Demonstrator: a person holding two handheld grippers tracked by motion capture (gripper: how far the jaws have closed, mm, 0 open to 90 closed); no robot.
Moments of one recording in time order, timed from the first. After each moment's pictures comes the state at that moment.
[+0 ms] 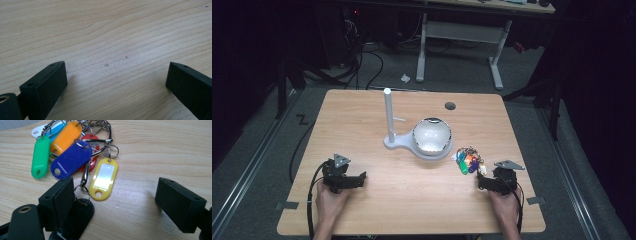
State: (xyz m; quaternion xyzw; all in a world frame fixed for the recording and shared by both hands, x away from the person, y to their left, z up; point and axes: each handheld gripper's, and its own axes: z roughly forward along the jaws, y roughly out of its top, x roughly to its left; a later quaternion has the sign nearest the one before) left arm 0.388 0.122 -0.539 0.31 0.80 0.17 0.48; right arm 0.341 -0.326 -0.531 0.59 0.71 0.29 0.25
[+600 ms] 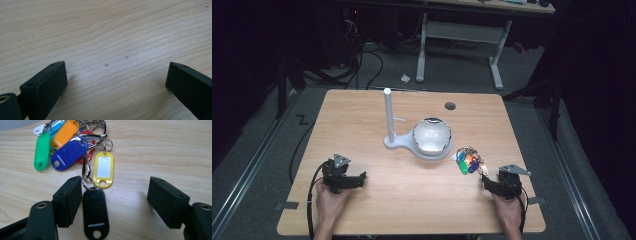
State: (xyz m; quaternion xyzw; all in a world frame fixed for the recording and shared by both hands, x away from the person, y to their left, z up) left arm 0.388 0.122 -0.539 0.31 0.80 0.17 0.48; right arm 0.322 -0.334 -0.528 0.59 0.70 0.30 0.25
